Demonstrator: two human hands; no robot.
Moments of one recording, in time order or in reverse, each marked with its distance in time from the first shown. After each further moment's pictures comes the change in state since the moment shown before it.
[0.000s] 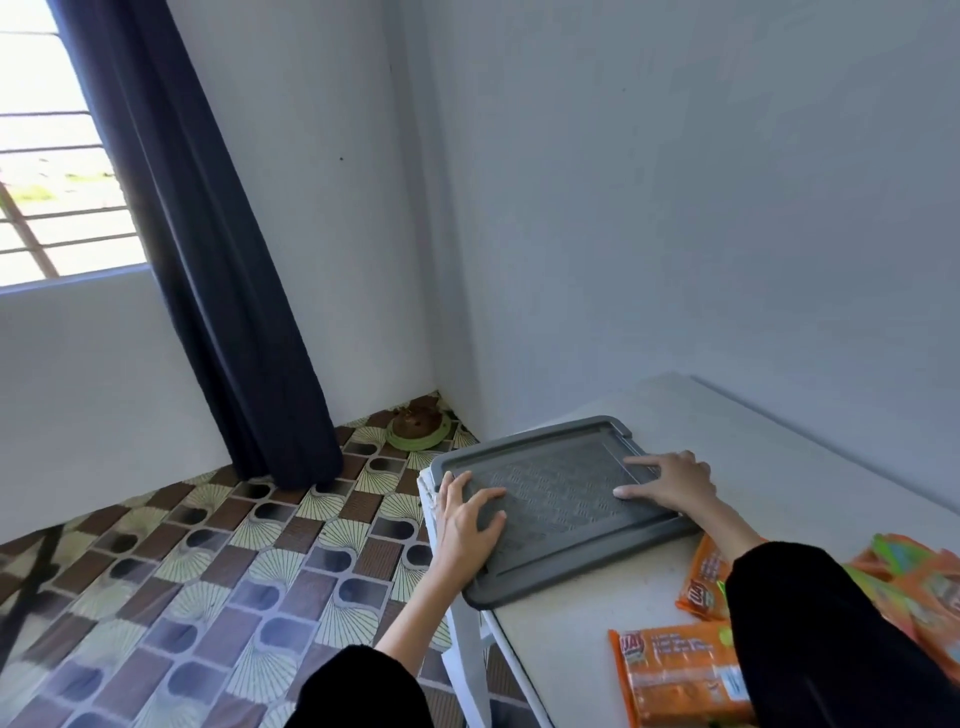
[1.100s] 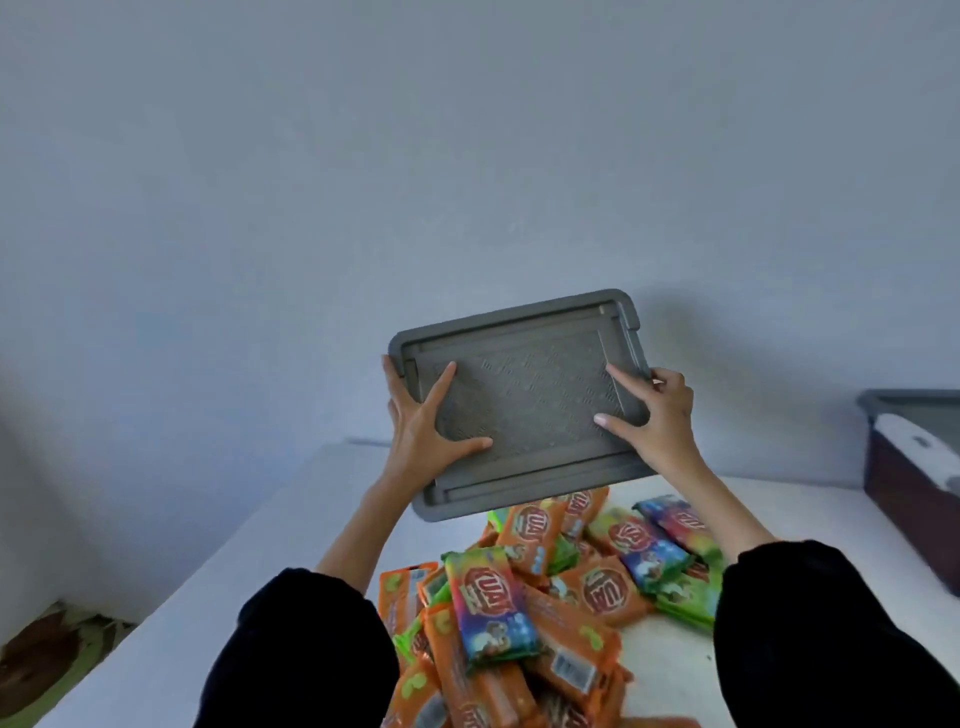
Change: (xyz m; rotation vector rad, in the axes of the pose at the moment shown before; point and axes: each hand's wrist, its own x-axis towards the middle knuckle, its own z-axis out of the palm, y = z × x) left_hand 0.053 0.323 0.112 -0.274 -0.250 0.793; right_hand -0.207 0.194 -0.171 0.244 1.008 0.235
